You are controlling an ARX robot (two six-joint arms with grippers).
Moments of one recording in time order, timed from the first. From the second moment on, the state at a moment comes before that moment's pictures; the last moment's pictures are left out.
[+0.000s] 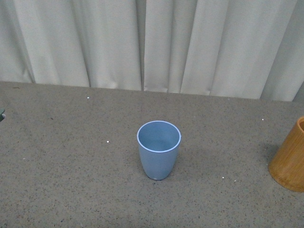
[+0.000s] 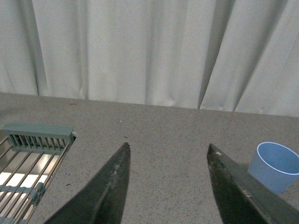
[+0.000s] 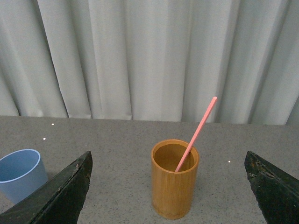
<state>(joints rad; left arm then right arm) 0.00 0.00 0.02 0.00 0.00 -0.01 0.00 0.00 0.00 0.00 0.00 0.00</state>
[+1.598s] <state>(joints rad) 0.00 0.00 0.02 0.00 0.00 0.00 -0.16 1.19 0.30 0.44 0.27 0.36</state>
